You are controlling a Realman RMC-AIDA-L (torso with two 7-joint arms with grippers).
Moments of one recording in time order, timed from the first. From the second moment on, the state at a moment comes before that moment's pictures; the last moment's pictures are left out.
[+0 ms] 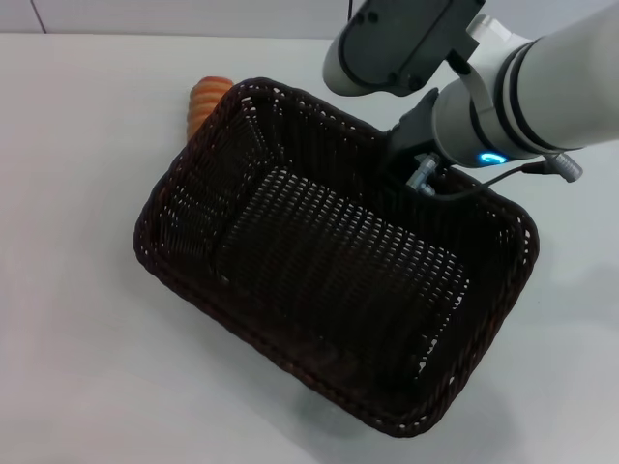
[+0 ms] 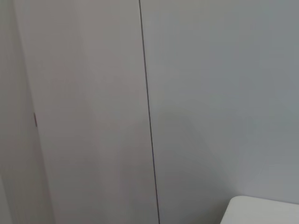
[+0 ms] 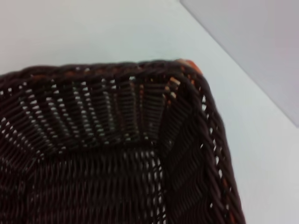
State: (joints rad) left arm 0.71 -2.07 1.46 1.88 2.35 0.11 -2.69; right arm 0.85 1.78 0.88 1.65 0.49 -1.15 -2.89
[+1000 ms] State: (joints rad) left arm 0.74 -2.07 1.45 1.93 2.35 0.10 -2.69; right arm 0.28 1.89 1.11 1.95 0.18 -0.69 -2.89
